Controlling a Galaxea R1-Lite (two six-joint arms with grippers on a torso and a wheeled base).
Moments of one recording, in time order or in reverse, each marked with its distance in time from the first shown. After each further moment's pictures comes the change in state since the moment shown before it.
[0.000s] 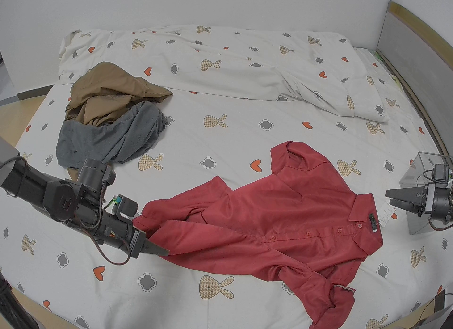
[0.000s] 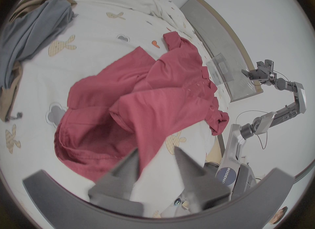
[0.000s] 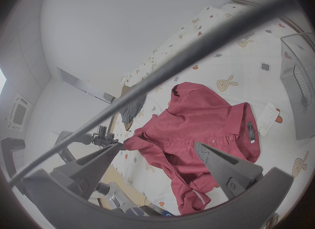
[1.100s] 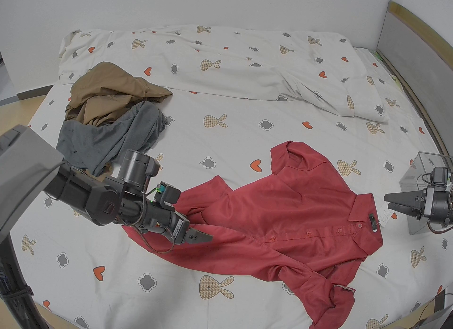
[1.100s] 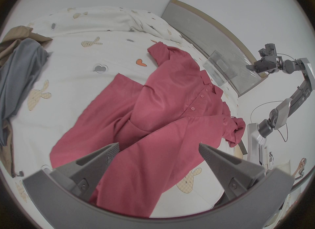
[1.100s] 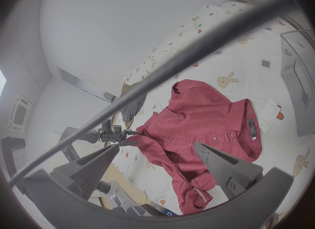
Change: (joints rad) left arm -0.169 0.167 -0.144 -0.260 0.135 0.000; right arm 0.011 -0.003 0.019 -0.002 0.000 0.000
